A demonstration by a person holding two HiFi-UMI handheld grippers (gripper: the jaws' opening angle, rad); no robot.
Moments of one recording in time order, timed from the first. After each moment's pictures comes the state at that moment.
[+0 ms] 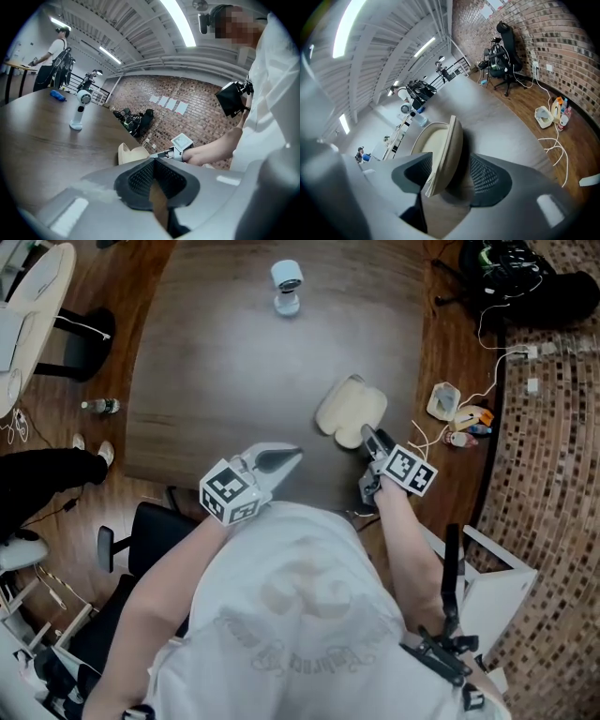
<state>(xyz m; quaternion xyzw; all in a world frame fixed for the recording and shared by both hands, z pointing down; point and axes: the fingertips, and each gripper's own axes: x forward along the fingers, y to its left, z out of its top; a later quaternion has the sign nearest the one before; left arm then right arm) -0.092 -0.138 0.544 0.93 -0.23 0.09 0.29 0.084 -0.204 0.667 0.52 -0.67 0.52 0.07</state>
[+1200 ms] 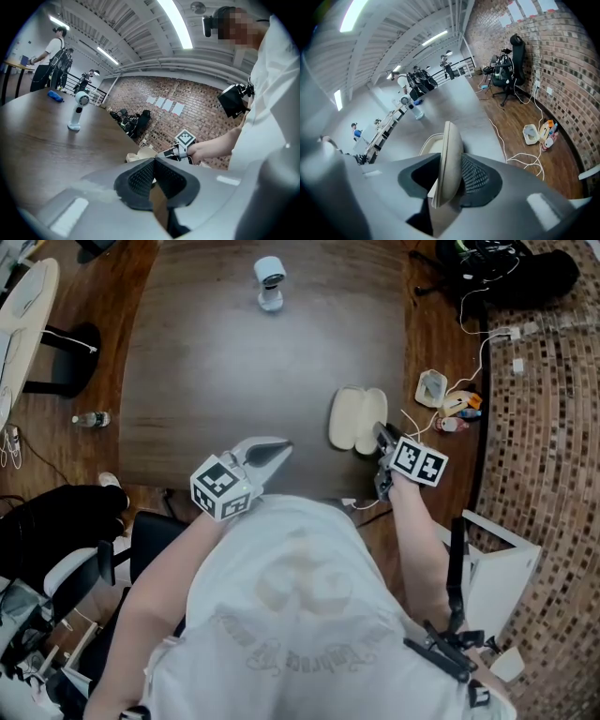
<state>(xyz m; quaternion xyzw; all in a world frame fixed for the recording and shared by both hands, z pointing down) -0.103 -0.125 0.543 0.93 -0.21 0.08 0.28 0.122 -0.177 0.643 0.55 -0.67 0.46 0.18</state>
